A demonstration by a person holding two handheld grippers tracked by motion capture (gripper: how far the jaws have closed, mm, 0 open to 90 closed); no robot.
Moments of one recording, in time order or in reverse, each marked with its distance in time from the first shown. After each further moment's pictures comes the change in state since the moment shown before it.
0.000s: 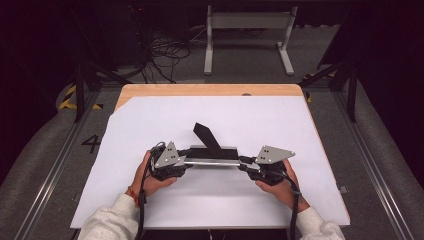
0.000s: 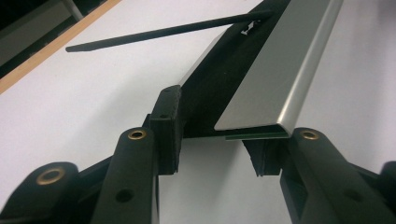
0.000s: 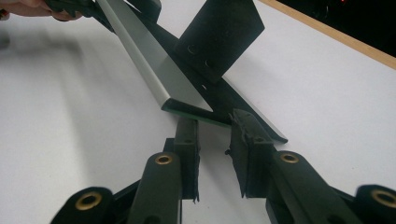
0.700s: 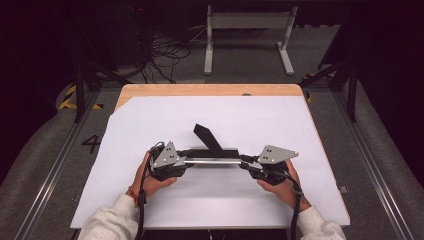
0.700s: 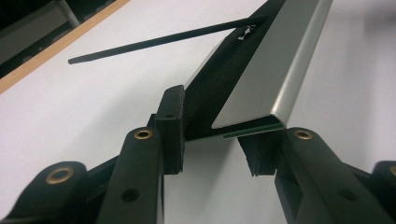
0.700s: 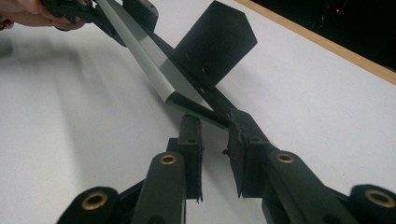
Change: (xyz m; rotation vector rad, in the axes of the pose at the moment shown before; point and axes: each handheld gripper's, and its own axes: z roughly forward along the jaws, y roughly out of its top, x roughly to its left) left arm -0.002 0.002 -0.003 -0.035 -0.028 -0.020; right arm -0.001 0.002 -0.006 -0.030 -0.004 -0.012
